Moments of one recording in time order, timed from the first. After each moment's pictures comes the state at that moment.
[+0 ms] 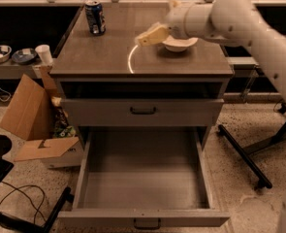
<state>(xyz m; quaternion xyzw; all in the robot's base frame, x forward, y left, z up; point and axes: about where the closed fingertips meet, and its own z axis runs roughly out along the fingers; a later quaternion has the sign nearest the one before) 0.784 -0.056 0.943 -0.43 0.67 0.13 0.59</state>
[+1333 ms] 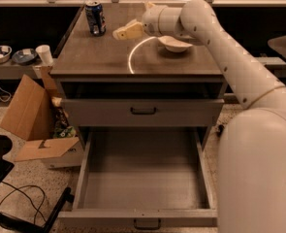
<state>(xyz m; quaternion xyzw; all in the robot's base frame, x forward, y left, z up) 0.856 0.019 0.923 -0.40 0.66 0.21 0.60</state>
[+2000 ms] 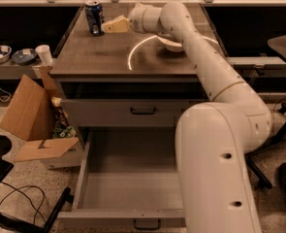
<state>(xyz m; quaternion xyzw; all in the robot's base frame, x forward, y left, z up) 0.921 0.062 0.909 -0.35 0.67 0.23 0.61</state>
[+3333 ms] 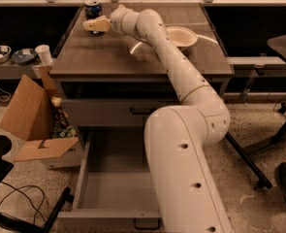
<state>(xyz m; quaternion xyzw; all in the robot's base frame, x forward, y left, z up) 0.964 0.135 0.897 -0.31 0.66 0.26 0.63</state>
